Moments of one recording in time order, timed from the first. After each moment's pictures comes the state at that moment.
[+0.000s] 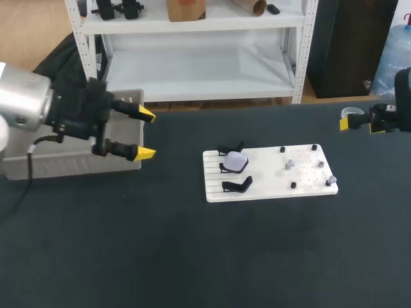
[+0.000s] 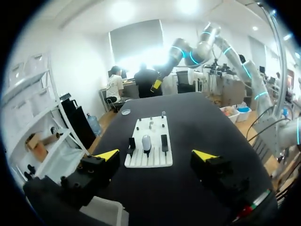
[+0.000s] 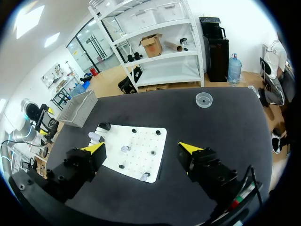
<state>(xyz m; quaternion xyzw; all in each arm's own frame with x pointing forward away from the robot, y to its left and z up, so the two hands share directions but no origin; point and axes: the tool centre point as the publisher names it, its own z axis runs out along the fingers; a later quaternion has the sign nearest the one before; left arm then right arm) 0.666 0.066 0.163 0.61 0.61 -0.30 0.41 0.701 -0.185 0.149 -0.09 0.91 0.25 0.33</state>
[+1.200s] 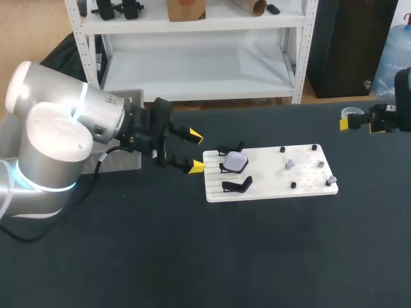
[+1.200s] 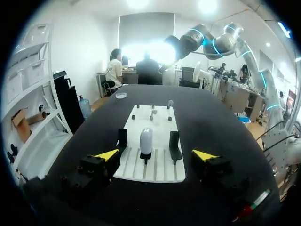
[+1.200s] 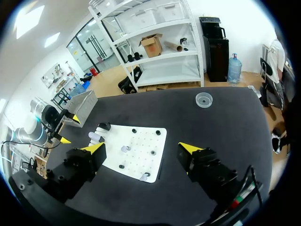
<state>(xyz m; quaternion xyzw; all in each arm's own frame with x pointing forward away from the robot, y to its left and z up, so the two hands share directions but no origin) 0.702 -0.023 0.078 0.58 0.65 -0.33 0.35 0.701 -0.185 0.149 -0.09 0.91 0.25 0.33</state>
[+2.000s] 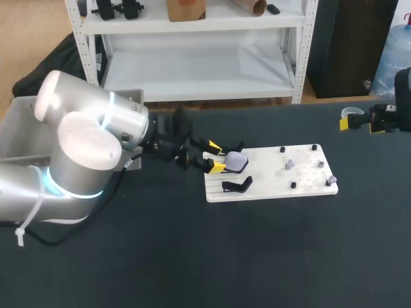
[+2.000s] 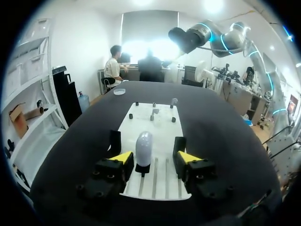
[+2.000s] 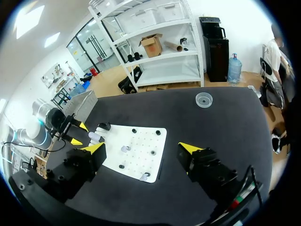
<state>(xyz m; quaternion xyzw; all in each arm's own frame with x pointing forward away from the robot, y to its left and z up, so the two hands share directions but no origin) 0.708 -0.065 0.051 0.57 0.67 -0.33 0.34 0.701 -0.185 0.149 -0.09 0.91 0.25 0.33</state>
